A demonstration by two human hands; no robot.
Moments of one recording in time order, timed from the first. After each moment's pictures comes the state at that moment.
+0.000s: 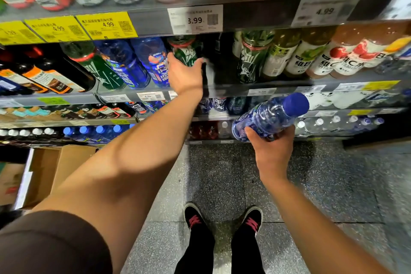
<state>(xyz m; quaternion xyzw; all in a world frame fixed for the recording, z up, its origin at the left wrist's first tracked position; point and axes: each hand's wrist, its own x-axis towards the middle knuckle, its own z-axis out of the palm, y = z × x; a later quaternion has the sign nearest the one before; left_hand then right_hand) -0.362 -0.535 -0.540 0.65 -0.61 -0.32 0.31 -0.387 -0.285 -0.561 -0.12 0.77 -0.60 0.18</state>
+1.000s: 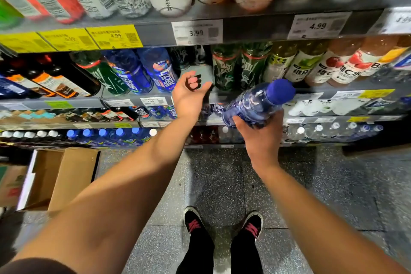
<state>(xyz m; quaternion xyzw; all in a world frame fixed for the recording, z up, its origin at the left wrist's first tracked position) -0.334 -0.512 -0.559 0.53 -0.56 -0.55 0.33 -0.395 -0.323 -0.528 -0.18 0.73 -0.62 0.20</state>
